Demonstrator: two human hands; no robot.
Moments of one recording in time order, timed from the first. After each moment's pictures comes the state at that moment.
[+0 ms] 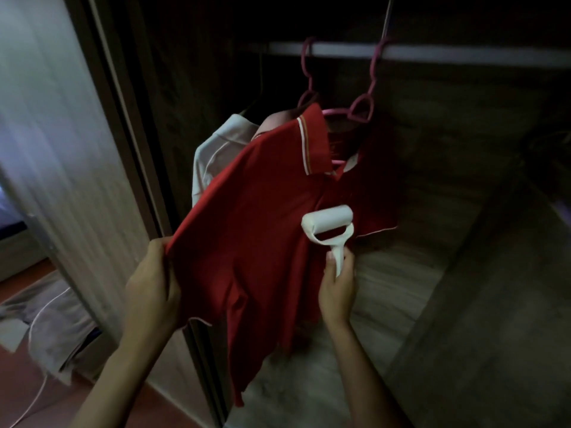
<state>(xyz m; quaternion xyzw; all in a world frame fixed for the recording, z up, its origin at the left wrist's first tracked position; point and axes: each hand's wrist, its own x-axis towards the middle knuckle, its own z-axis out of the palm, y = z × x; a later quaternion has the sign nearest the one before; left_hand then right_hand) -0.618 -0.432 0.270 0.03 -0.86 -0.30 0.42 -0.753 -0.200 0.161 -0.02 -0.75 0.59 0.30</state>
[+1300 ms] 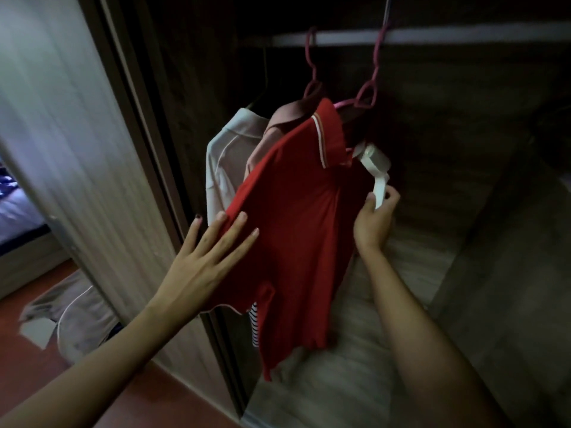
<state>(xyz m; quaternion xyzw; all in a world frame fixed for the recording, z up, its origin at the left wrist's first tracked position) -0.630 -0.446 0.277 -0.18 -0.94 0.18 0.22 -0.815 -0.173 0.242 -0.11 -0.70 0.61 0.36</state>
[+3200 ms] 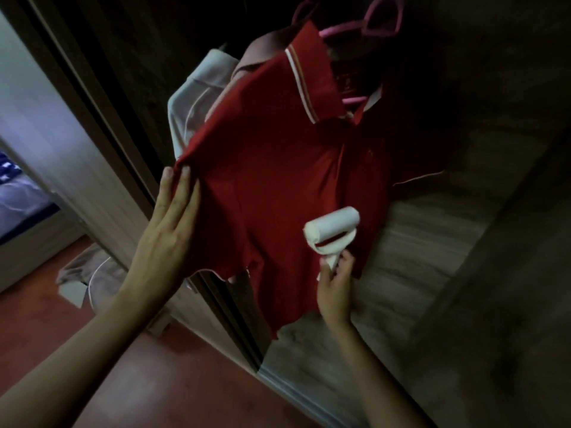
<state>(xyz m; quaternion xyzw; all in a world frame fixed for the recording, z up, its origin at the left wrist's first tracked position) -0.655 -0.441 0.271 -0.12 -0.94 0.02 0.32 -0.745 -0.217 0.062 -0.03 -0.73 0.66 0.19</state>
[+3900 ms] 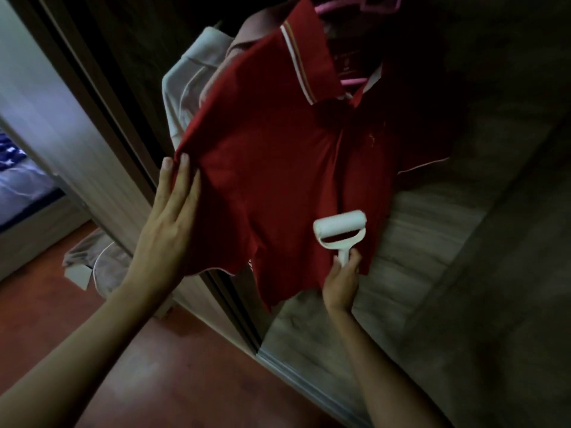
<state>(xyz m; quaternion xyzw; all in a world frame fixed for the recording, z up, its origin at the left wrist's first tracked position) -0.634 -0.419 0.264 -0.08 -0.95 0.02 0.29 -0.745 -0.197 0.026 -0.15 -0.82 0.53 0.17</state>
